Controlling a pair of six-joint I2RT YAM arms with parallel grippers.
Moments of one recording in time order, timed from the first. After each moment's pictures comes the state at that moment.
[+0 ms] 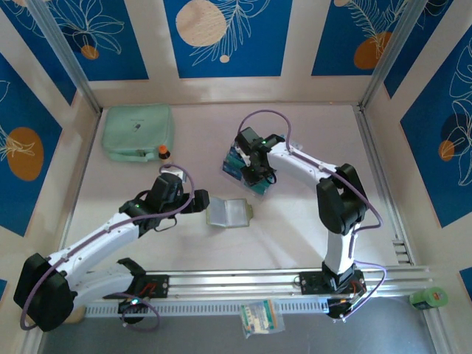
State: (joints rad) left arm -0.63 1.03 0.64 -0.41 -0.03 -0.63; right arm 0.64 1.88 1.49 -0.95 0.11 0.08
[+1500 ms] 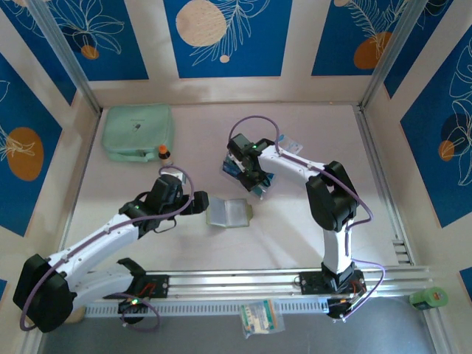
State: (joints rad) left arm -0.63 1.02 0.62 -0.41 -0.03 -0.63; right arm 0.69 1.95 1.50 -0.94 0.19 -0.01
